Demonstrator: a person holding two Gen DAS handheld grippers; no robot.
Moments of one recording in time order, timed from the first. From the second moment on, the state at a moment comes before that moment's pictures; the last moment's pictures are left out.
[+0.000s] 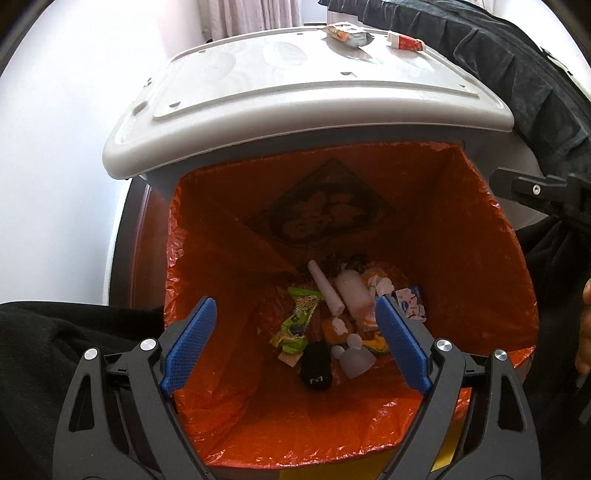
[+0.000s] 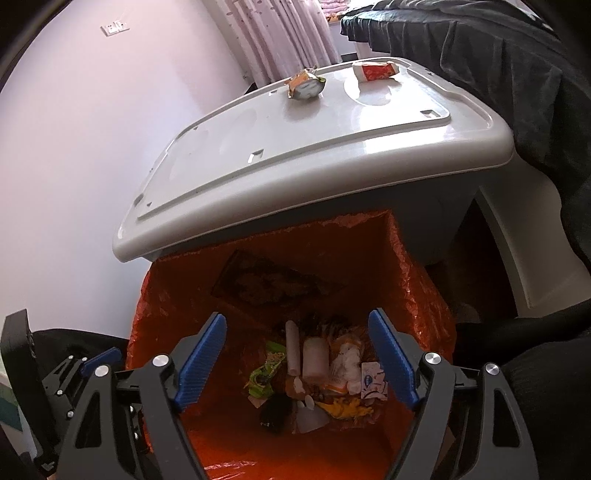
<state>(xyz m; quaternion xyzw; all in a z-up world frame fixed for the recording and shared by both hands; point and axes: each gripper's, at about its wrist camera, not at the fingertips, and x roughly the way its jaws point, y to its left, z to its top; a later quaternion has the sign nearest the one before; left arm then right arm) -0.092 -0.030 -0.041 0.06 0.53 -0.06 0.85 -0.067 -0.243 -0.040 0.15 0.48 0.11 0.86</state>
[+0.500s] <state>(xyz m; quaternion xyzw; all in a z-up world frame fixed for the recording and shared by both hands) 0.081 -0.095 0.043 0.05 0.46 -0.10 0.88 0.062 -0.325 0.045 0.16 0.40 0.05 0.90</state>
